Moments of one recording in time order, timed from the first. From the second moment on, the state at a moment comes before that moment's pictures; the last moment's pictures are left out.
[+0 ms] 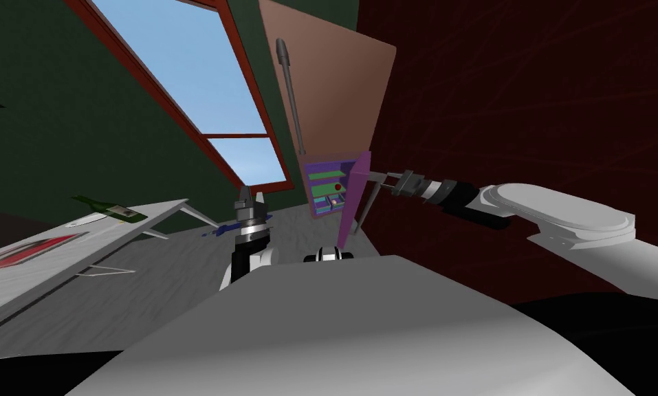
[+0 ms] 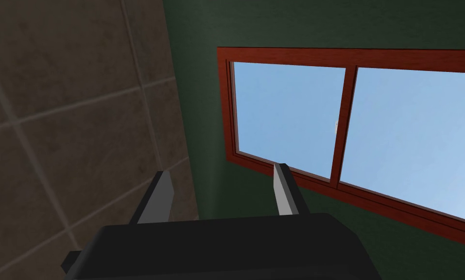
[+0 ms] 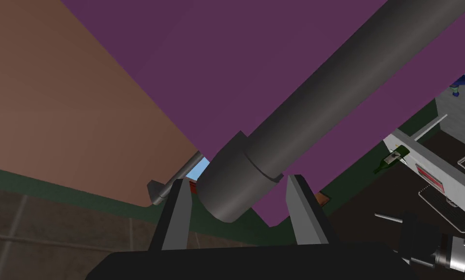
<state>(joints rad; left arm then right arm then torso) 0.50 -0.05 0.04 -2.30 -0.03 -0.38 0.01 0.49 -1.27 -0.47 -2.11 0.72 -0.44 0.25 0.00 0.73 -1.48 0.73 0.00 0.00</state>
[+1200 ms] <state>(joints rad) 0.50 -0.05 0.04 -2.30 -0.03 -0.38 0.01 0.48 -1.30 -0.49 -2.22 0.68 -0.49 0.24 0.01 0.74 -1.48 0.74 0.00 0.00</state>
